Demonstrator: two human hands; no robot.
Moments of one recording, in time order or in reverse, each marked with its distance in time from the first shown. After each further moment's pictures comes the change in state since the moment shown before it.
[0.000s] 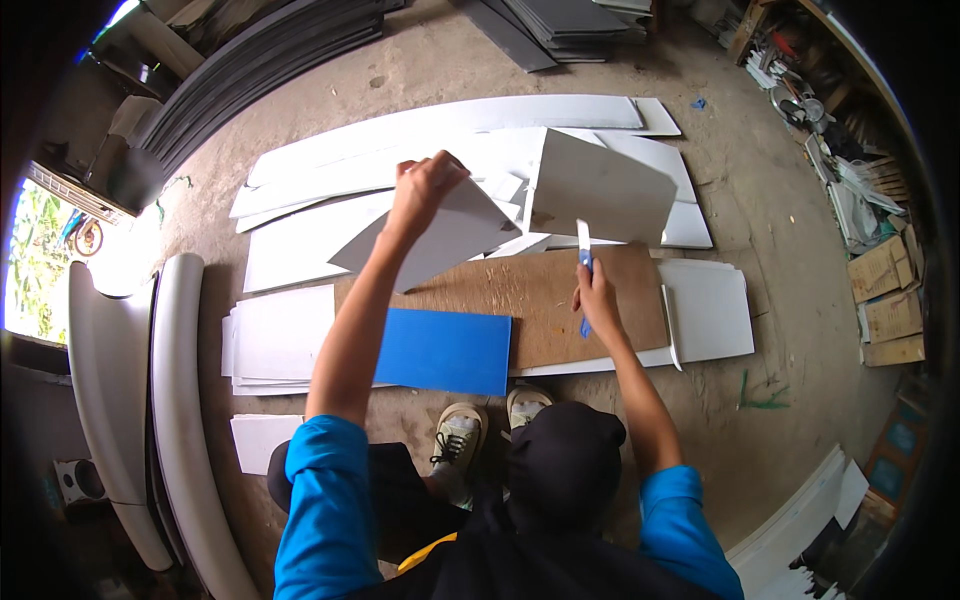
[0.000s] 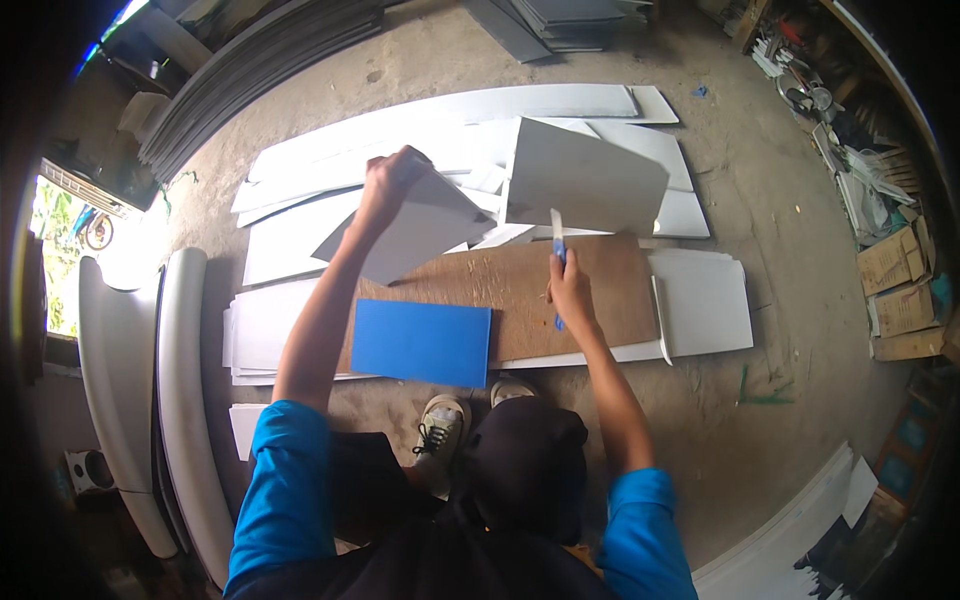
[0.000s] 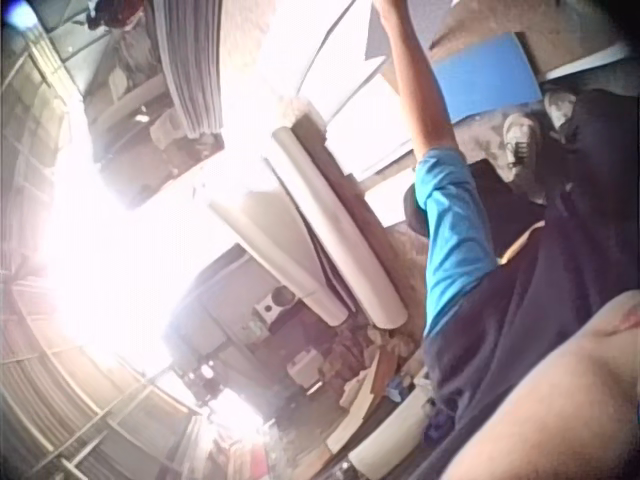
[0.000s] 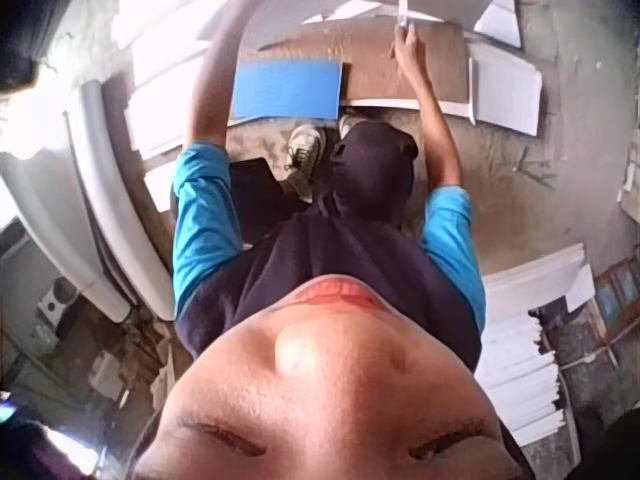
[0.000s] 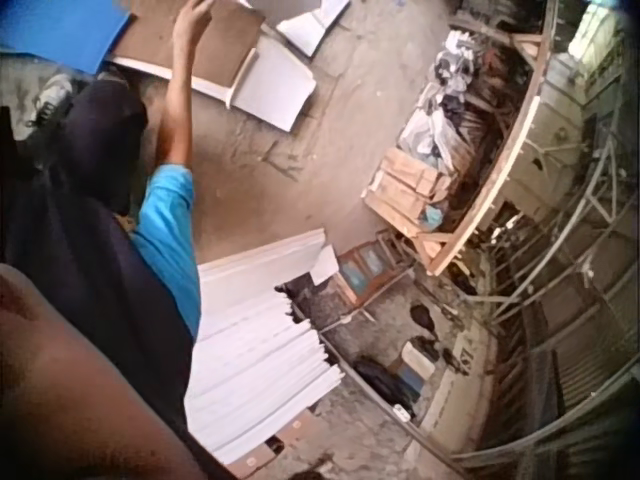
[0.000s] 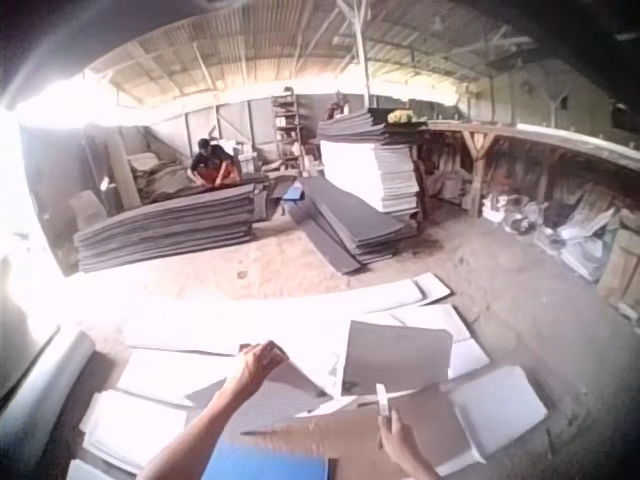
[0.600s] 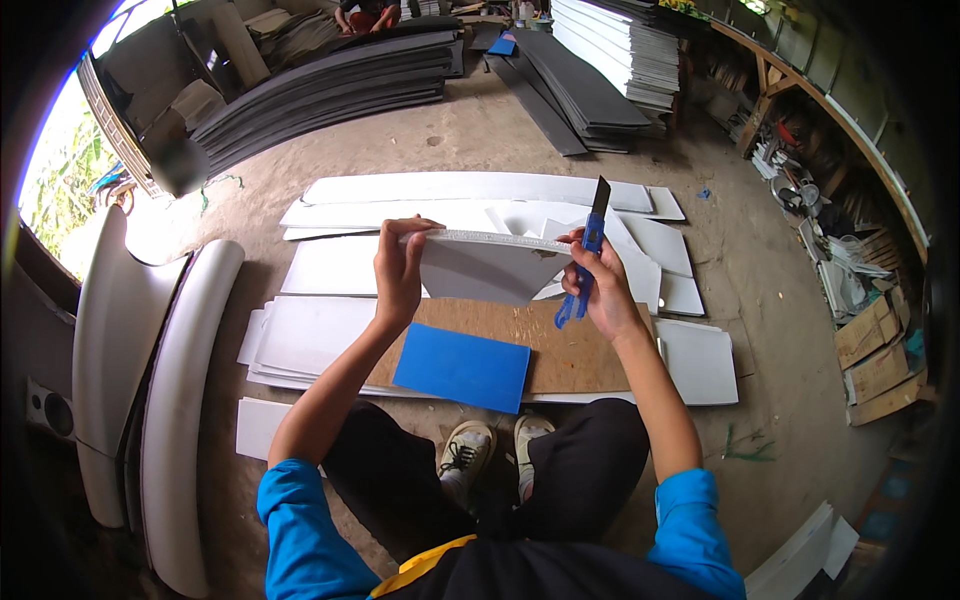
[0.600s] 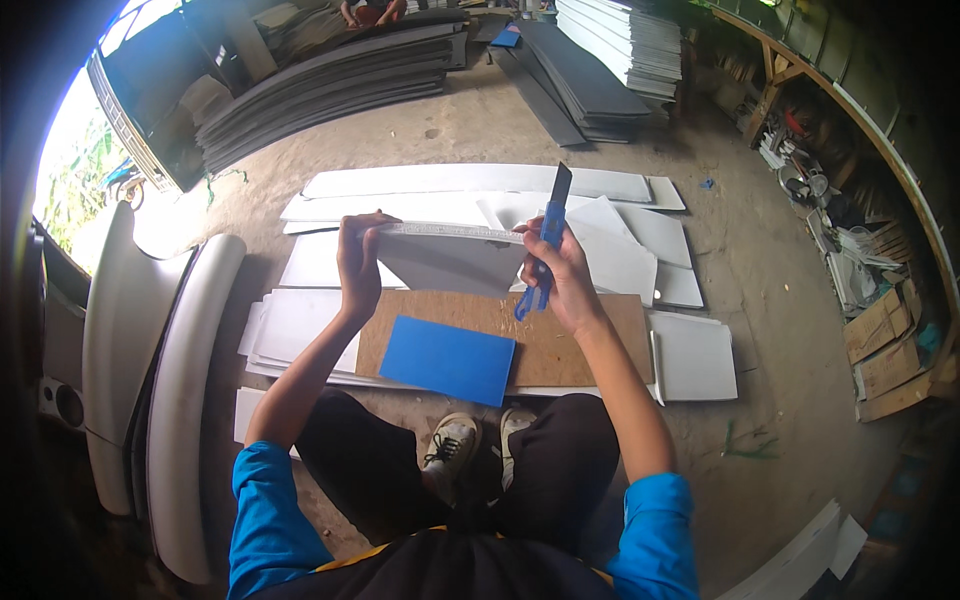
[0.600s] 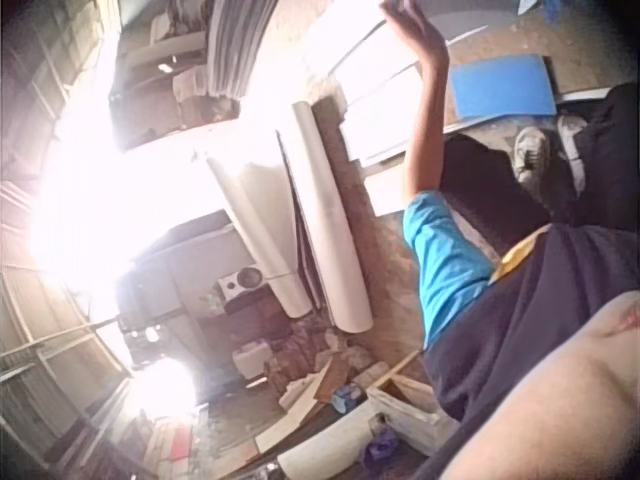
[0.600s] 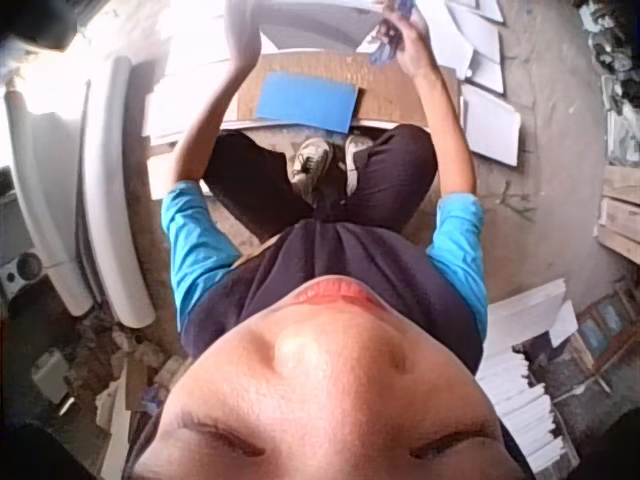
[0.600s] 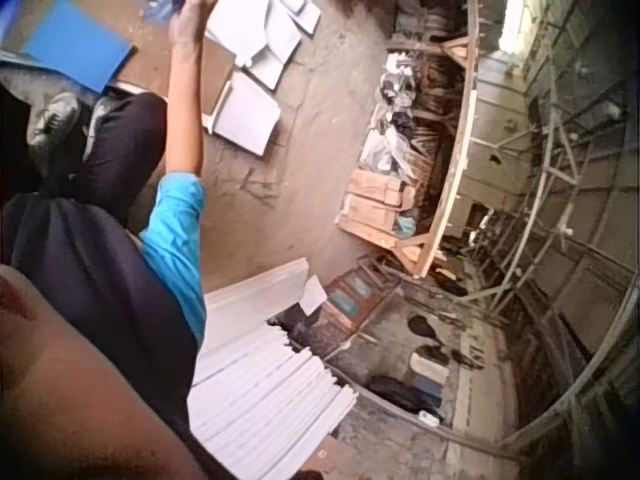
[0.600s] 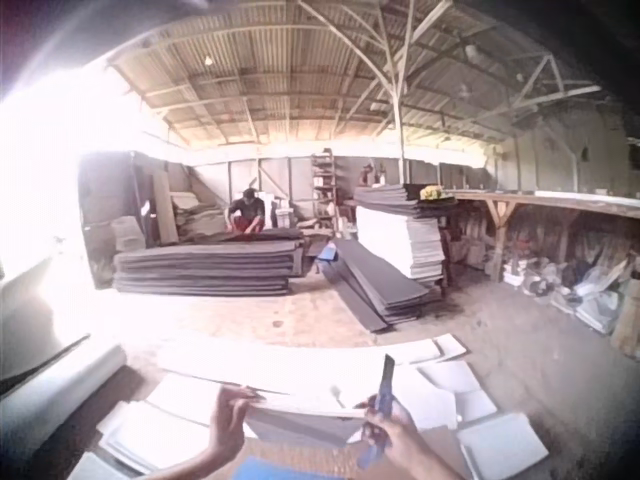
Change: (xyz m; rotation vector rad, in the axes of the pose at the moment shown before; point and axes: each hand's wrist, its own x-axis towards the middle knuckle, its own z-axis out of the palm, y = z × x) left_hand -0.081 0.116 -0.163 -0.502 0.473 -0.167; right_hand -0.060 -0.228 -0.022 0.850 -0.439 -0.203
